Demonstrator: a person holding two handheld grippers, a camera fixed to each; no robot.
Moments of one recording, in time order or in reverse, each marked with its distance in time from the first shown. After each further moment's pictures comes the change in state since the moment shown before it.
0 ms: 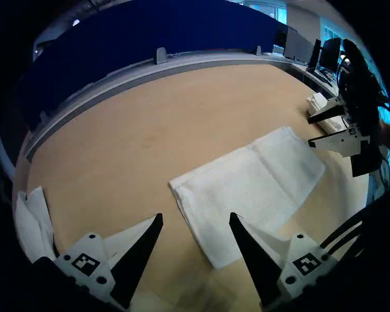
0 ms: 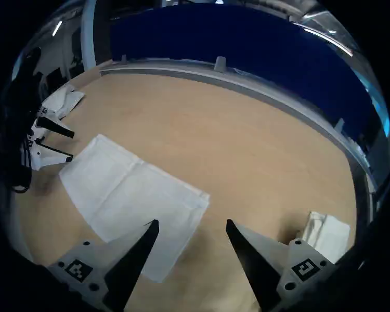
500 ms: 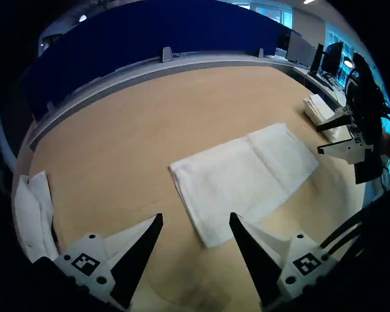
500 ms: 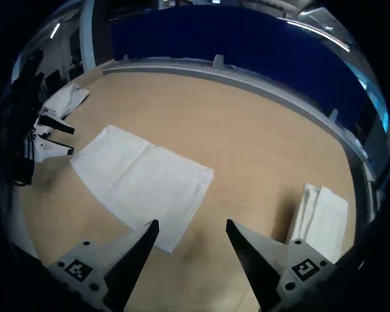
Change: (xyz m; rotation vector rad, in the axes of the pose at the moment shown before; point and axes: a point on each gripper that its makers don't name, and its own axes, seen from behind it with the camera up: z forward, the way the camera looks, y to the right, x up) left arm -0.025 0.011 -0.031 0.009 -0.002 -0.047; right arm -0.033 -0.011 -0.035 0.000 -0.011 0.027
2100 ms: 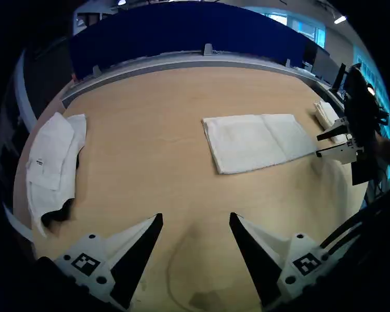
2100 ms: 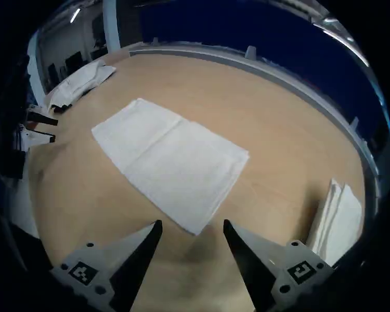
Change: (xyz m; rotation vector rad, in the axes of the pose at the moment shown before) left arm -0.099 -0.007 -0.091 0.146 -0.007 -0.201; right arm -0.033 -0.041 0.001 0.130 -0.075 -0.118
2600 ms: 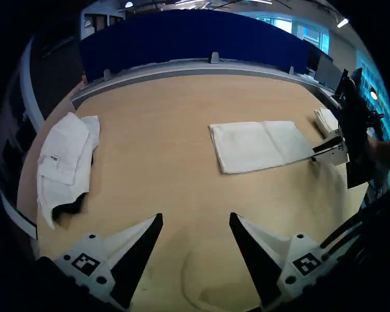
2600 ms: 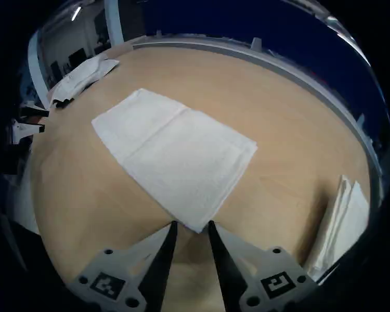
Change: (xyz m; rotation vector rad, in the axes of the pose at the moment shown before) left arm -0.002 -0.009 -0.031 0.037 0.032 -0.026; right arm -0.011 -0.002 0.011 0.038 -0.040 -0.005
